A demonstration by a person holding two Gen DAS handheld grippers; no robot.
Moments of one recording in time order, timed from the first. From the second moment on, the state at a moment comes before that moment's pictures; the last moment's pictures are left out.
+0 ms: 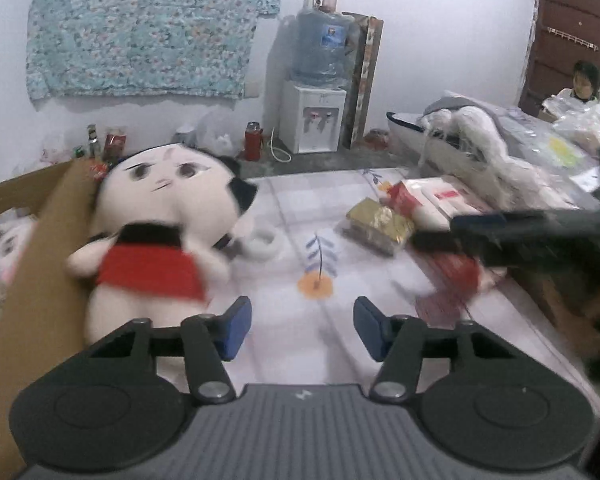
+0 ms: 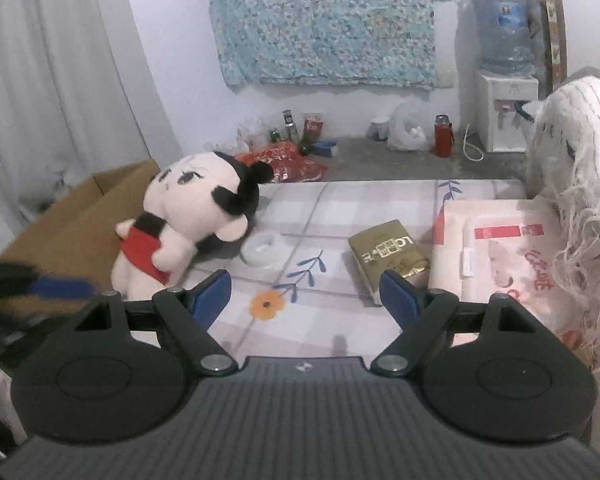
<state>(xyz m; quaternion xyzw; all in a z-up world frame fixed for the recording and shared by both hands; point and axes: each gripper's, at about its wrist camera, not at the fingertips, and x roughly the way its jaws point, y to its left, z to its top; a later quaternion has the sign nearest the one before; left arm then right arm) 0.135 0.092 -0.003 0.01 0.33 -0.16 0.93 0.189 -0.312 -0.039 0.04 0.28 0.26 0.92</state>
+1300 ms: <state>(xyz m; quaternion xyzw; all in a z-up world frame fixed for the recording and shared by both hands) 0.152 0.099 -0.058 -0.05 0.42 -0.18 0.89 0.205 -0.300 -0.050 0.00 0.28 0.22 0.93</state>
